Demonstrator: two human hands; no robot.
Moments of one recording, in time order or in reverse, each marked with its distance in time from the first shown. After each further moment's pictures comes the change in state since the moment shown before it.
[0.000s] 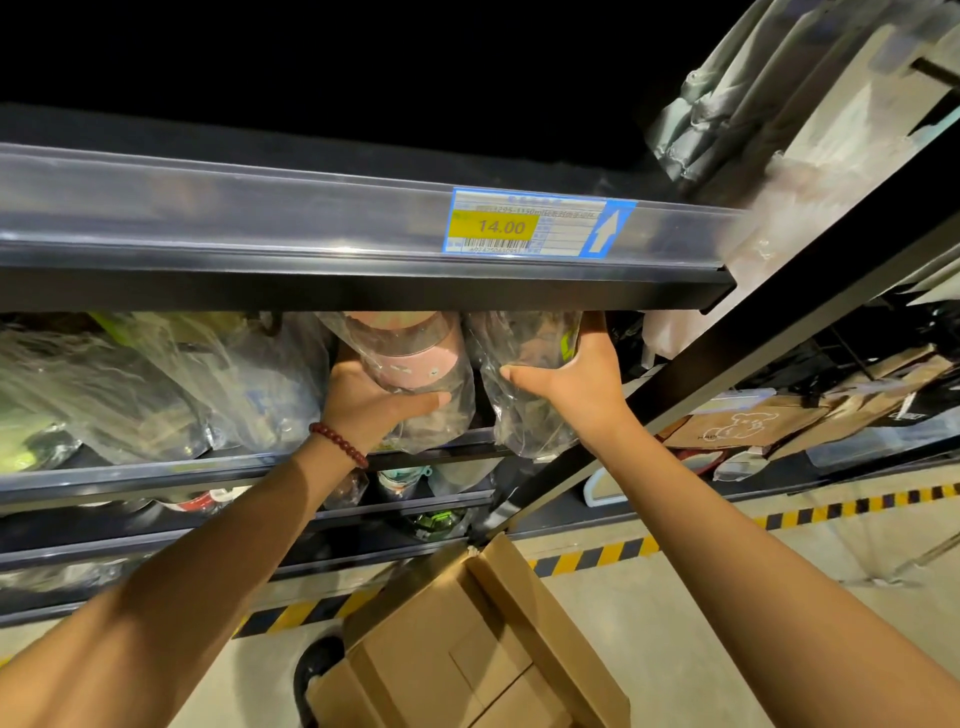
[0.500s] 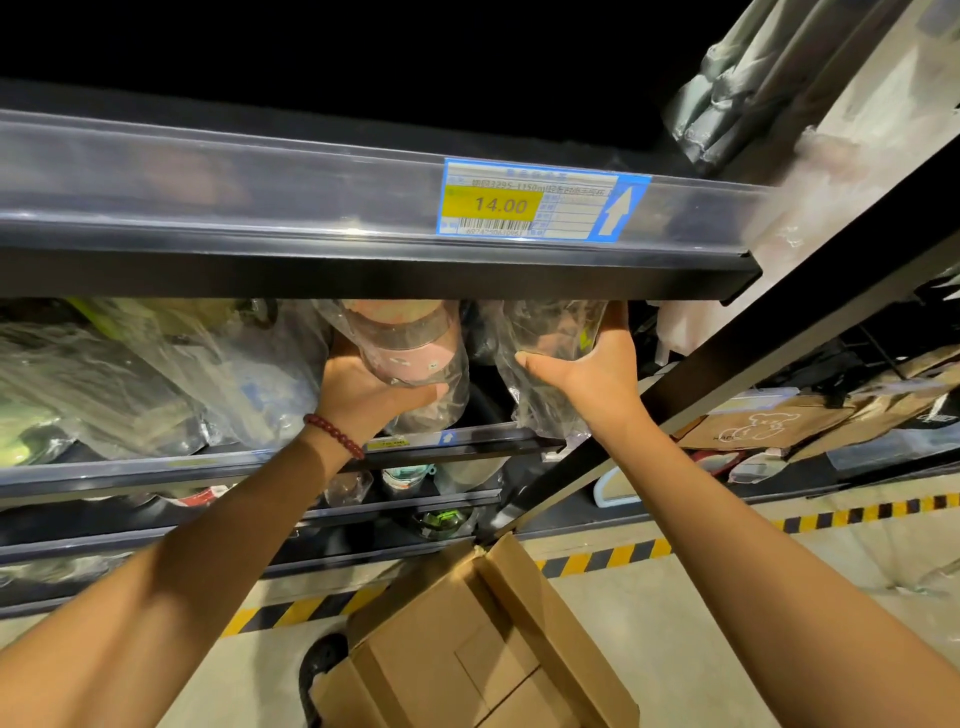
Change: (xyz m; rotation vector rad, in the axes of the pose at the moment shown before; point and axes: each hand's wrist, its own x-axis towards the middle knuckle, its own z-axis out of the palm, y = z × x) left_hand 0.003 0.000 0.002 0.141 0.061 0.005; right_hand 0.014 0.018 0.003 0.063 0.073 -0.043
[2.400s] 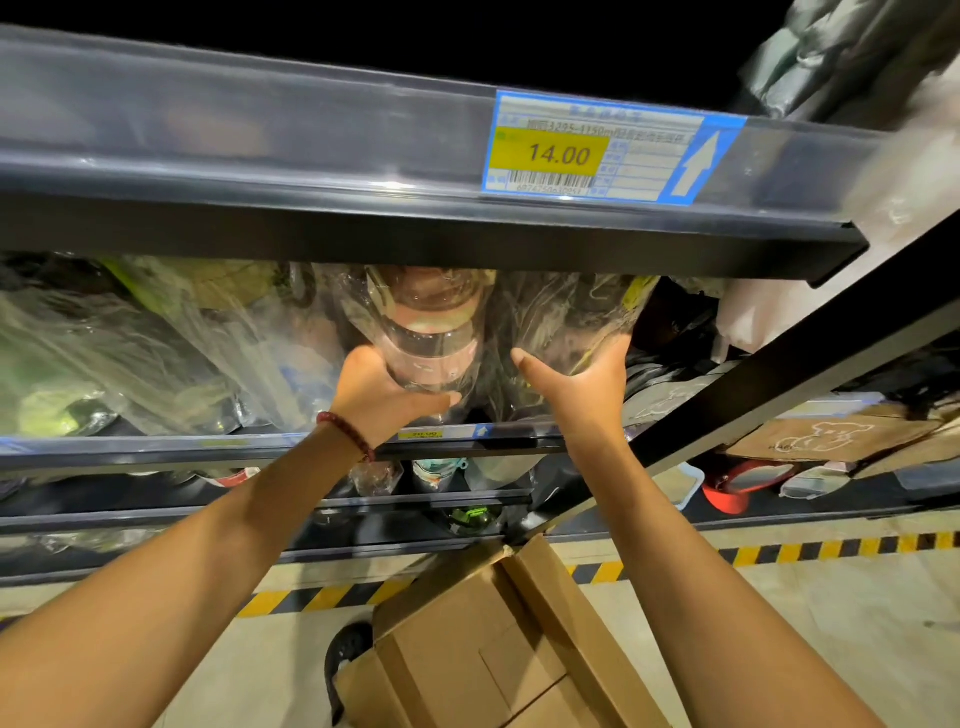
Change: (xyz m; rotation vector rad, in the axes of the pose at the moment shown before) left_hand 0.007 -0.026 -0.009 0.149 -0.048 -0.042; right_hand -0.016 0.024 0.047 0.266 0.018 0.106
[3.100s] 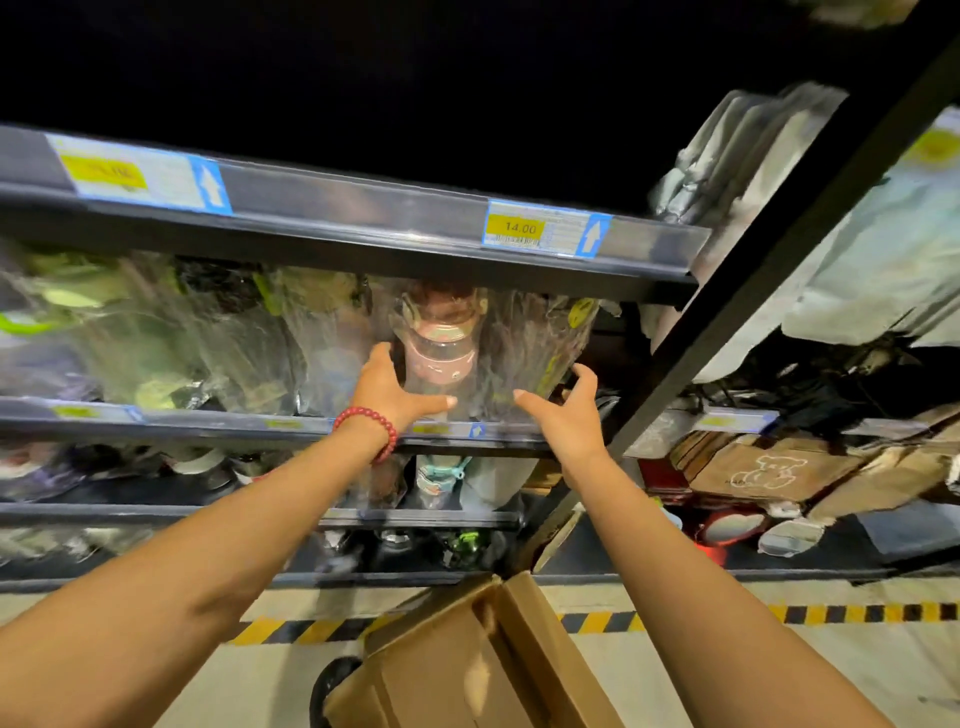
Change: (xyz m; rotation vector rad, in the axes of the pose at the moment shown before) left_hand -0.065 0.033 -0.029 -0.004 0.087 -0.010; right_hand -0.058 -0.027 -0.025 -0.058 -0.093 0.109
